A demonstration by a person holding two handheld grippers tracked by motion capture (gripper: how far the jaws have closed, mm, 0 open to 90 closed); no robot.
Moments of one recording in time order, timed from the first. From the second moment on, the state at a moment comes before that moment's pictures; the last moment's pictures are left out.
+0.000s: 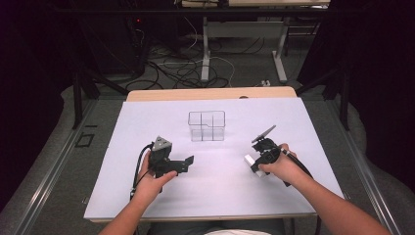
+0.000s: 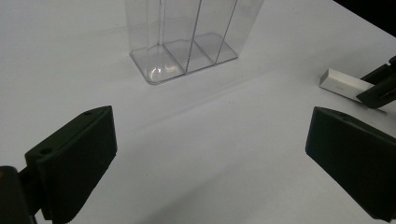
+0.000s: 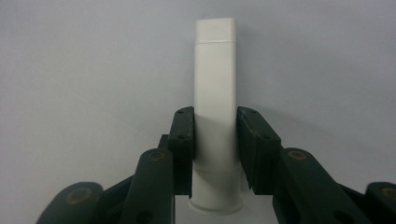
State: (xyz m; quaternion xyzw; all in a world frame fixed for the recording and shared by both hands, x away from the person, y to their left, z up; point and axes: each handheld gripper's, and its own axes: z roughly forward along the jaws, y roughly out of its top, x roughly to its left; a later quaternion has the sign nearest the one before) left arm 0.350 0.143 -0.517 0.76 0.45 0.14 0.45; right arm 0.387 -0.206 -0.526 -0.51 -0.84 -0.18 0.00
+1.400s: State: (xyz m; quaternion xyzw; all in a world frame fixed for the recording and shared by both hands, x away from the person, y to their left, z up) left arm 0.352 0.144 -0.518 0.76 0.45 0.14 0.45; right arm 0.370 -0.173 -0.480 -0.22 -0.91 -0.24 -0.24
